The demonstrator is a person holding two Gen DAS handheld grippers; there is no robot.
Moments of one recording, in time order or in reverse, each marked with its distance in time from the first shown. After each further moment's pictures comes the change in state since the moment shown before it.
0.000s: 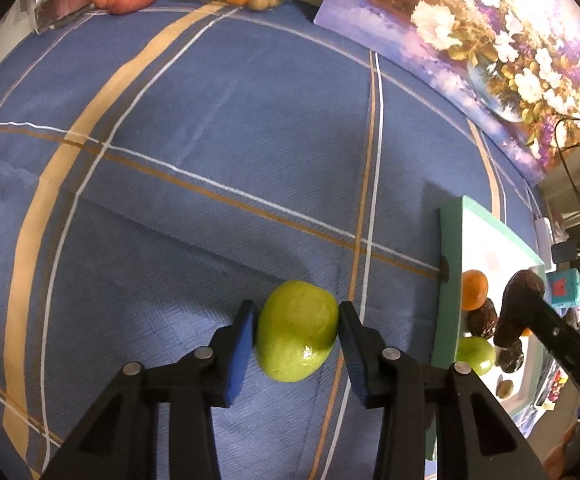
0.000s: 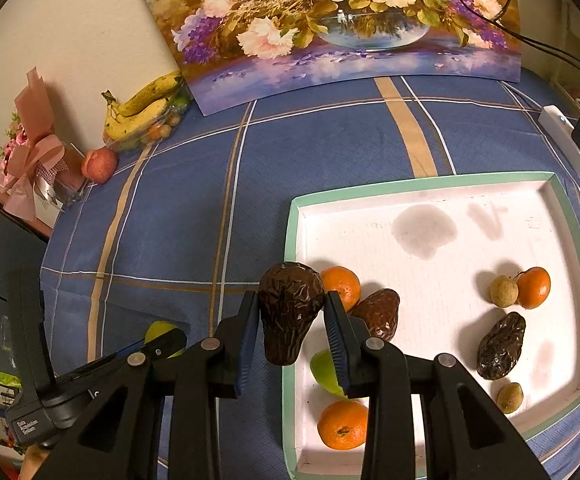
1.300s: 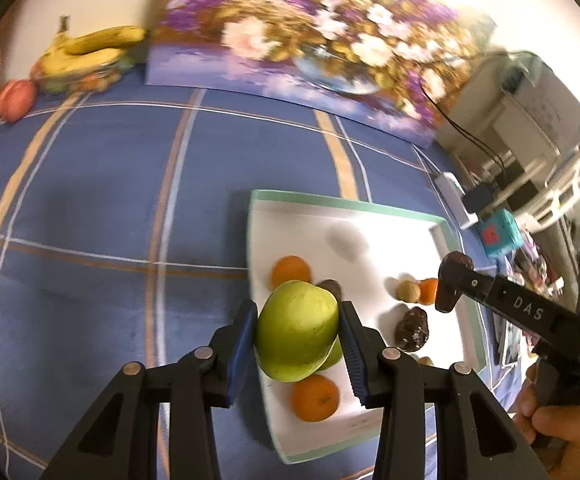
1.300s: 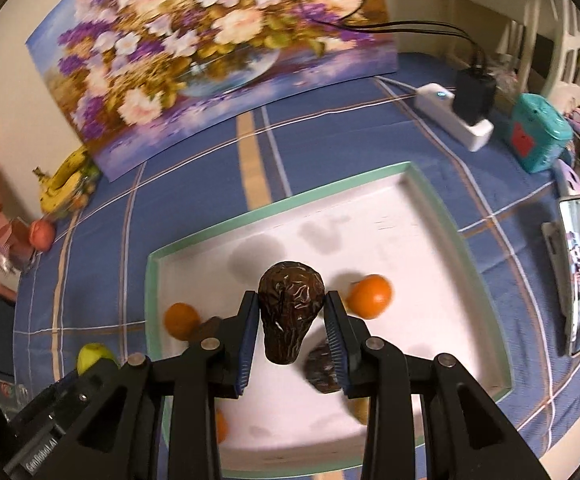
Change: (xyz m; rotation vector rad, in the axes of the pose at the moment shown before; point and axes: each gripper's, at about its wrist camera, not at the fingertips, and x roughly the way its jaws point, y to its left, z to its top) left arm -0.024 -0.133 -0.040 0.305 -0.111 -0.169; right arm -0.050 -0.120 -0.001 0.205 -0.089 -0.158
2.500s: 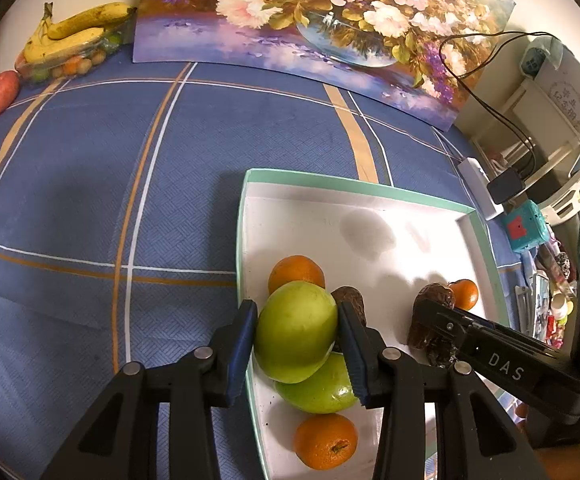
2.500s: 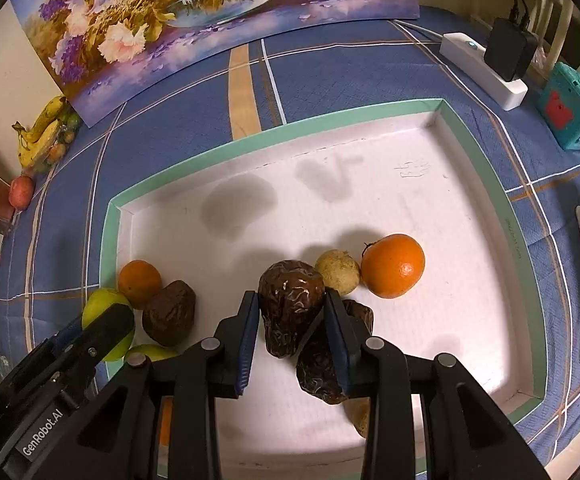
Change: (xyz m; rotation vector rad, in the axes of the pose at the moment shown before) left arm 0.050 0.001 0.004 -0.006 0.044 0.042; right arm 0.058 0.000 -0.015 -0.061 0.164 -0.013
